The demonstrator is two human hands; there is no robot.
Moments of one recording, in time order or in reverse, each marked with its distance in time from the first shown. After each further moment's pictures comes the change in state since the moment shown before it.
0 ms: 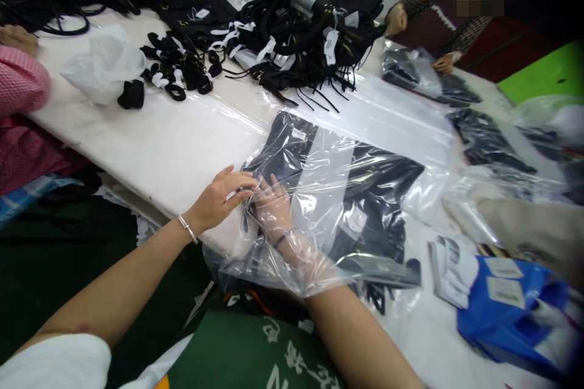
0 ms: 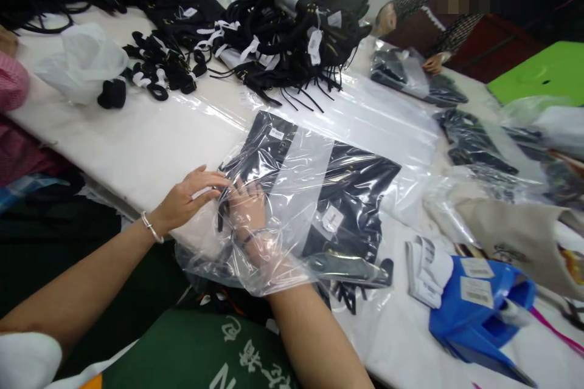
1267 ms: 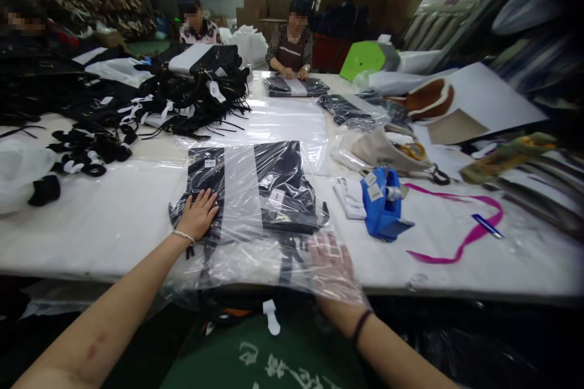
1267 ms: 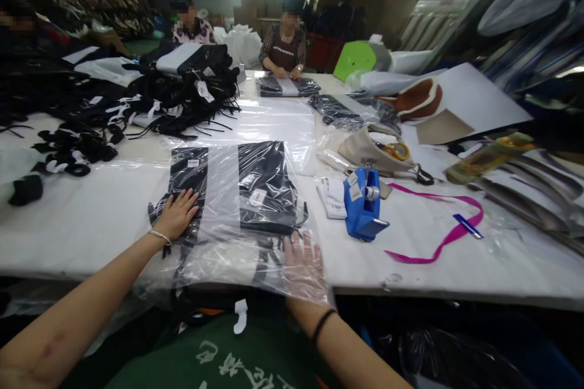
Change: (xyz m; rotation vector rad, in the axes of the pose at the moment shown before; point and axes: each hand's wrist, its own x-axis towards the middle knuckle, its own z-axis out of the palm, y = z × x) left_hand 0.049 -0.033 0.099 0.705 -0.282 -0.014; right_hand -0.295 0.054 -0.061 -0.246 0.020 0.724
